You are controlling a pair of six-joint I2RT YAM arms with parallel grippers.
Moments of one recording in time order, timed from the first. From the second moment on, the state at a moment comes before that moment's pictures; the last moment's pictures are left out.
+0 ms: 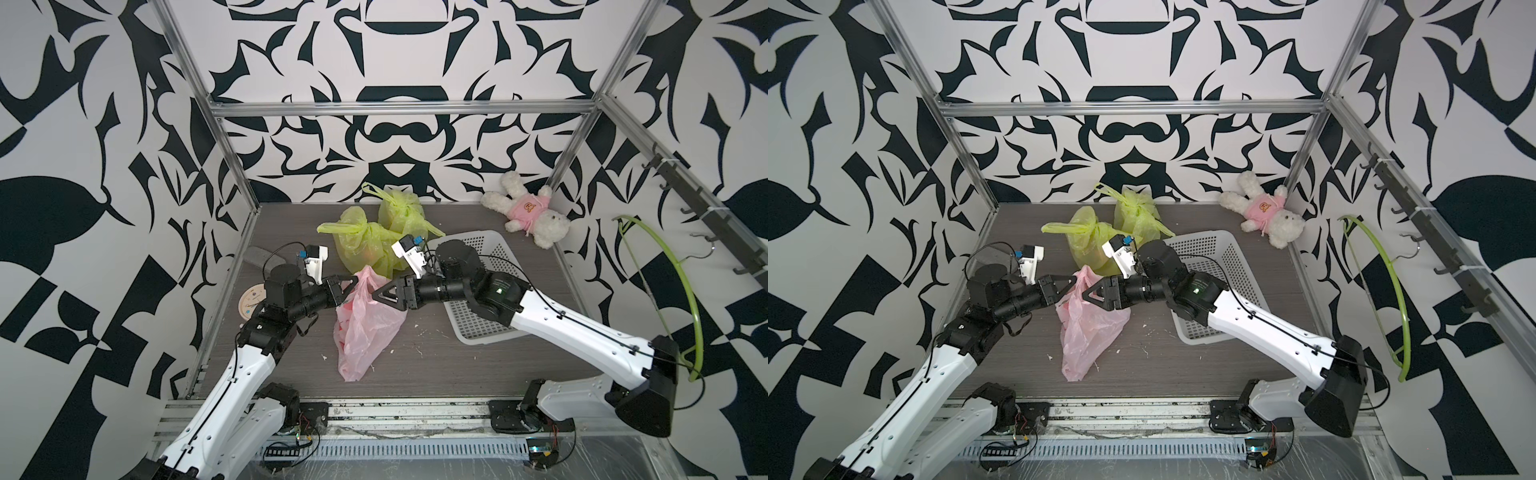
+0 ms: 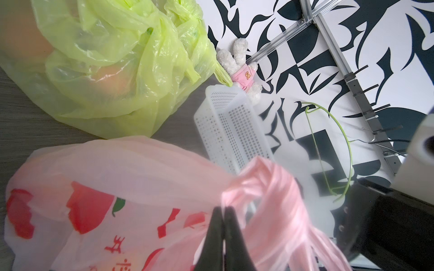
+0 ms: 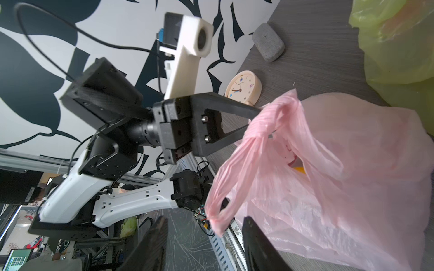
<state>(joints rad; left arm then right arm) -0.32 0.81 0.65 -0.20 0.57 -0.71 0.90 1.33 1.21 -0.33 -0.50 0.72</state>
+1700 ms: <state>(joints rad) 0.14 1.18 1.29 -0.82 0.38 -0.14 0.49 1.01 0.88 -0.39 -0.45 0.63</state>
